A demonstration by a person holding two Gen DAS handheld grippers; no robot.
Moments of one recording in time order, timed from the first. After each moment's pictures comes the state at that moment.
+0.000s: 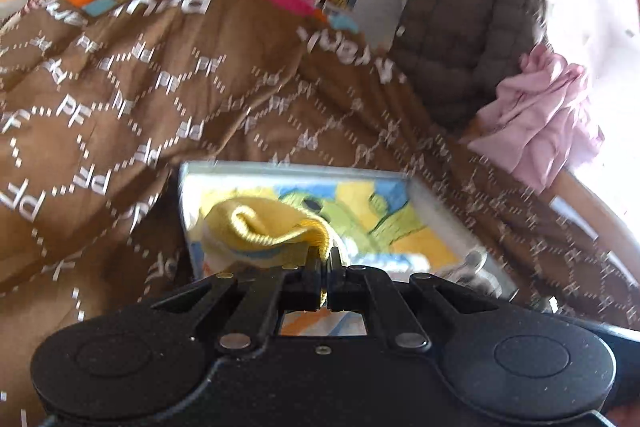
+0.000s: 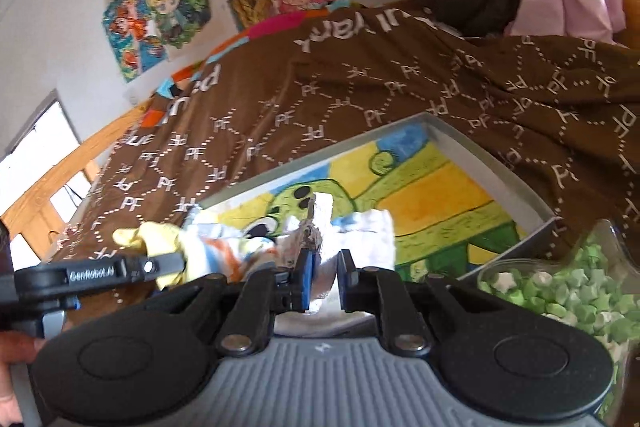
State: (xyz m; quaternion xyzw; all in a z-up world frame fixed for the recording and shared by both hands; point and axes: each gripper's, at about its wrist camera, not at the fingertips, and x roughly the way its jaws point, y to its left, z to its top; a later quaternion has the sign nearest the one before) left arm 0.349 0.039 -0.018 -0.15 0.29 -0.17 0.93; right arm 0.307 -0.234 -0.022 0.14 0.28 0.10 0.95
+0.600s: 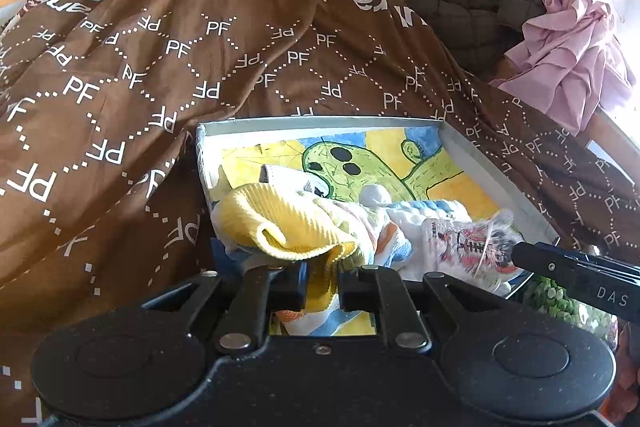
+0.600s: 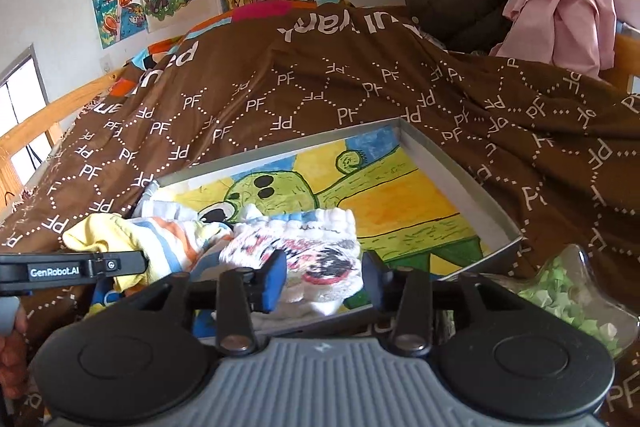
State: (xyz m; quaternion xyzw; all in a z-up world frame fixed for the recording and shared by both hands) left arm 0.352 0.026 -0.030 -0.08 0.34 -0.14 0.93; right arm 0.309 -0.221 -0.024 0.06 0.28 0.05 0.96
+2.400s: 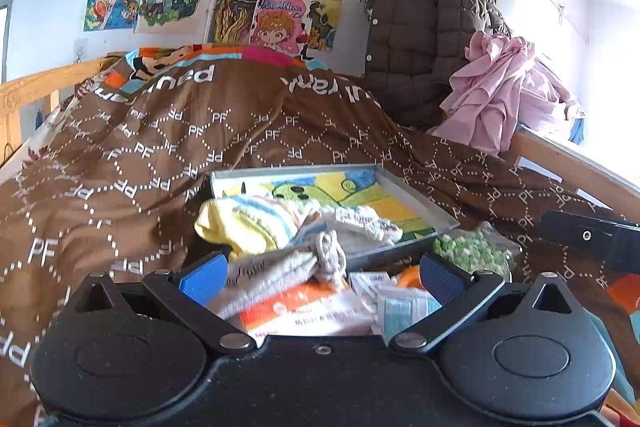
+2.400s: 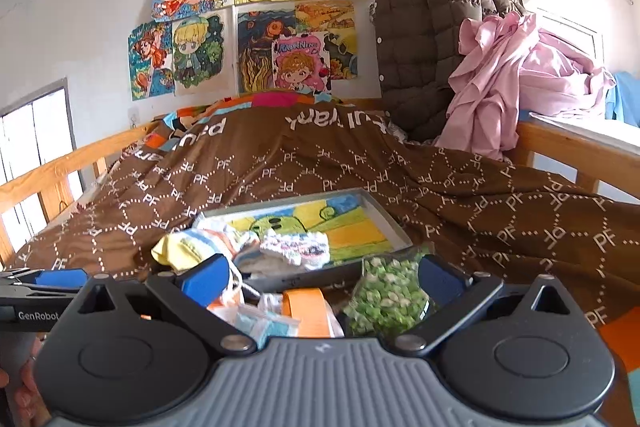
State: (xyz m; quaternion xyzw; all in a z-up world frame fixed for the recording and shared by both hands) left arm 0.120 0.003 0.026 -0.06 0.21 -0.13 0.97; right arm 0.075 -0.245 0.048 0.03 0.17 0.03 0.98
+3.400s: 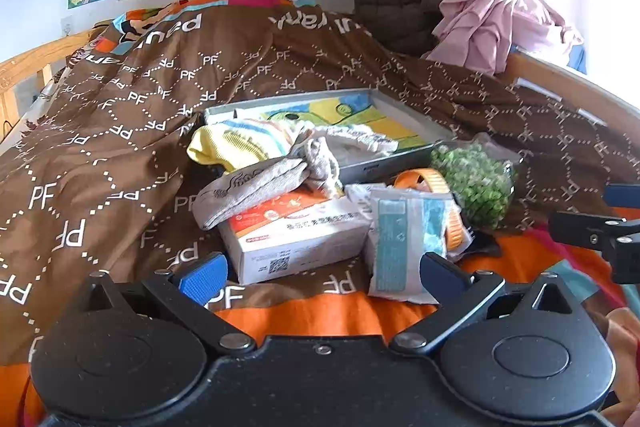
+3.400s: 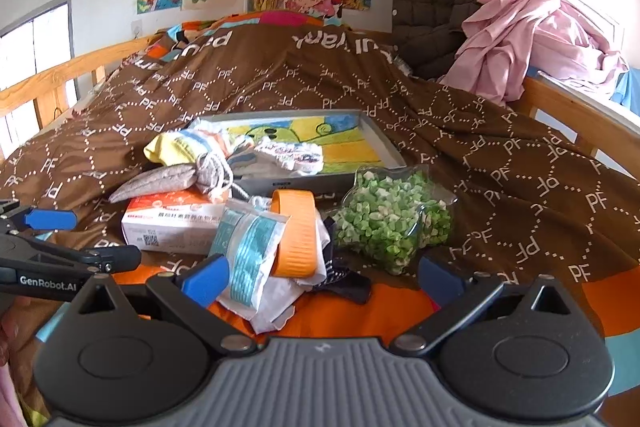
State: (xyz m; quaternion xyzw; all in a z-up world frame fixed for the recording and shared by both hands) left arm 0.098 -0.016 -0.007 0.01 0.29 -0.13 0.95; right arm 0.065 -0.236 0.016 -0.04 0.28 0.03 0.96
